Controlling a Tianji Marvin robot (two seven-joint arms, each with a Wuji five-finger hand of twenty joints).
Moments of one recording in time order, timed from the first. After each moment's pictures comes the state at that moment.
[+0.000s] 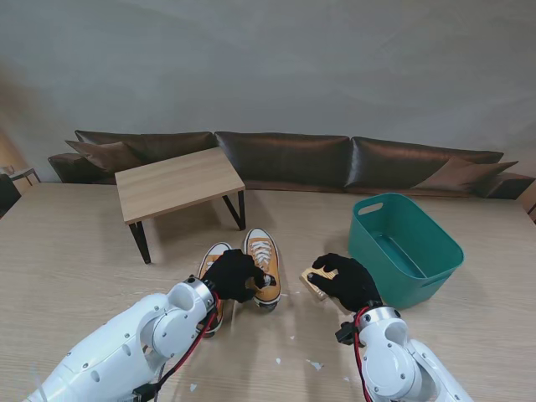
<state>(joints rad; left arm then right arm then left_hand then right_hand) 1.28 -1.10 -0.83 -1.38 0.72 -0.08 0.04 -1.69 -1.17 1.18 -1.70 -0.45 0.13 -0.23 0.82 -0.70 0.94 -0.22 0.89 -0.01 0.73 0.70 0.58 0.38 0.49 1.02 0.22 0.39 0.78 0.85 0.12 0.25 0.34 1.15 0.28 -0.51 0.99 -0.11 0.66 0.06 0.53 0.55 0.70 0.18 0.50 0.49 0.84 0.27 0.42 0.46 0.70 0.38 1.03 0.58</state>
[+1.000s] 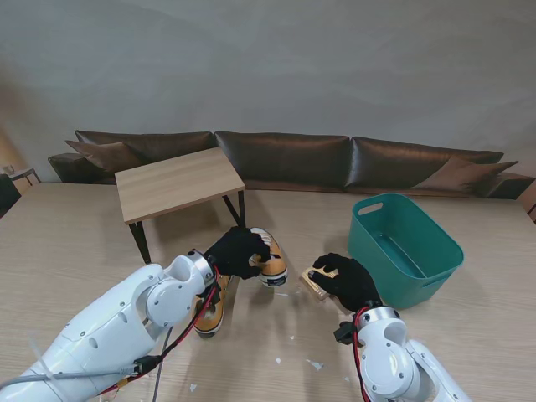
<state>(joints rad) 1.18 -1.11 -0.84 -1.35 0.62 -0.20 -0.03 -1.69 -1.18 1.18 -1.70 -0.42 0.14 -0.25 0.83 -0.66 0.96 -0.26 0.81 0.08 0.83 0.84 0.60 0.33 0.55 1.02 0.26 0.35 0.82 0.85 -0.02 0.23 1.03 0.73 0.28 -0.48 0.99 -0.11 0.66 0.09 0.53 0.54 0.70 0.19 0.51 0.49 0.84 0.28 0.43 0.46 0.70 0.38 1.03 0.58</state>
